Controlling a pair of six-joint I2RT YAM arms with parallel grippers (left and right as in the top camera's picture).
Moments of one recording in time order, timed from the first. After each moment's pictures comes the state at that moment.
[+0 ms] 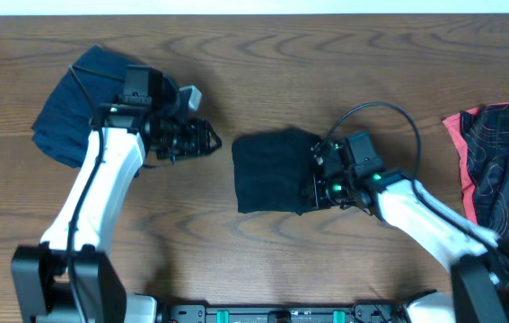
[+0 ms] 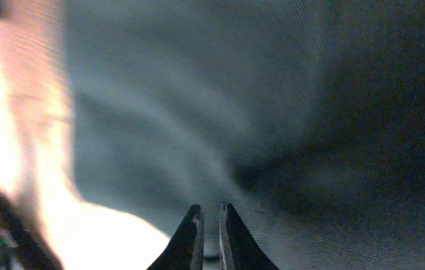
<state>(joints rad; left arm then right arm) -0.10 1.58 1.22 -0.91 0.54 -0.15 0.40 1.52 0.73 -0.33 -0.50 0.36</state>
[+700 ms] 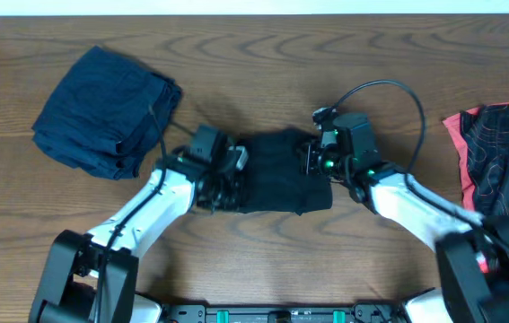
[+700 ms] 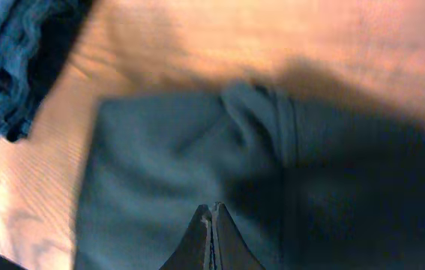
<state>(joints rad) -0.39 1.56 0.82 -0.61 0.45 -0.28 0.40 1.64 0.75 0.10 -0.38 0.47</state>
